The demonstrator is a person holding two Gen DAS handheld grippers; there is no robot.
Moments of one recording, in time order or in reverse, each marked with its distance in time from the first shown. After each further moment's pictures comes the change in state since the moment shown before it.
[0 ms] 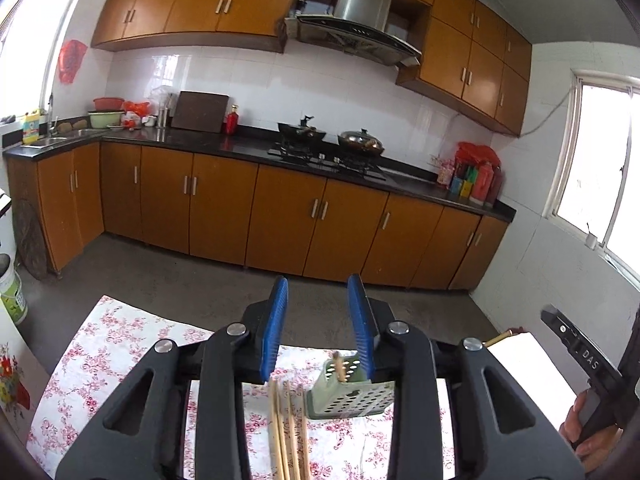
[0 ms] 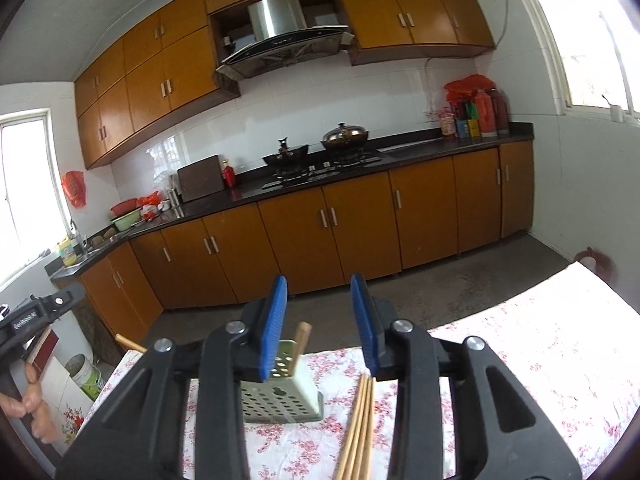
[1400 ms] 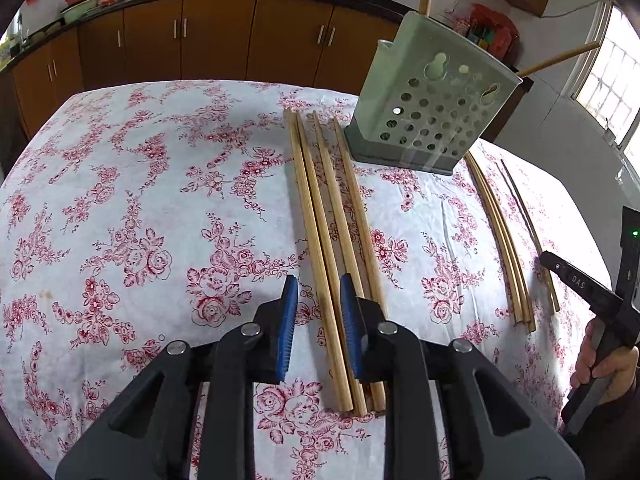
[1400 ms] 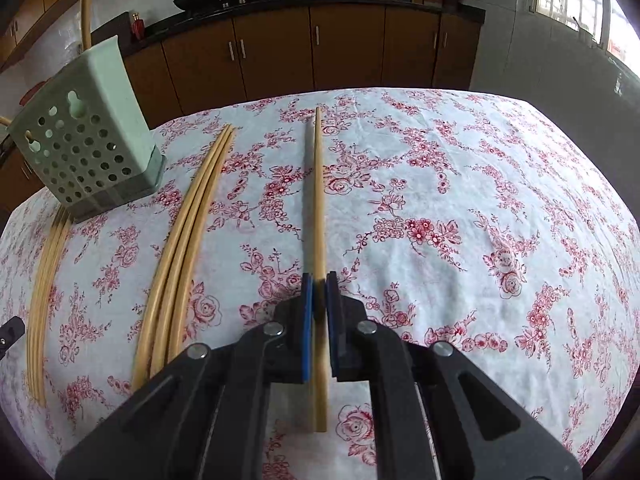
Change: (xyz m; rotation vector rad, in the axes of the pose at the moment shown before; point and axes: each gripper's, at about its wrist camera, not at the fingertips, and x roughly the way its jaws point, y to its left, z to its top) left arm 0.069 0.037 -0.227 0.027 0.546 -0.003; right arm 0.074 -0.083 -0.208 -0.023 0.524 -0.315
